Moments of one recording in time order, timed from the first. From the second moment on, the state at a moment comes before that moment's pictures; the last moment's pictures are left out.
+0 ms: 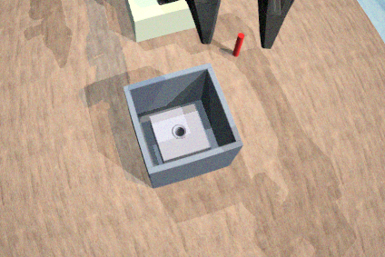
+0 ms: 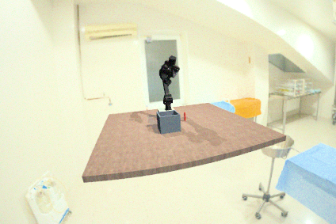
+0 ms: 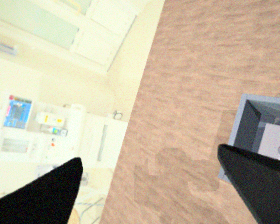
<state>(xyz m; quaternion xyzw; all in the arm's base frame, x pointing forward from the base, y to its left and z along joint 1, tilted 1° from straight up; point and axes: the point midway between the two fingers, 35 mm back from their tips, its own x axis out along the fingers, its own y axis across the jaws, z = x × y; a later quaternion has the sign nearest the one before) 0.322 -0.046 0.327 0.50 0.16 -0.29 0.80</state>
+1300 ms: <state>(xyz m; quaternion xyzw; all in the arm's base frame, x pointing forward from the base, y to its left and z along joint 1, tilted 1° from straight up) 0.220 0.107 0.169 0.57 0.49 -0.37 0.55</state>
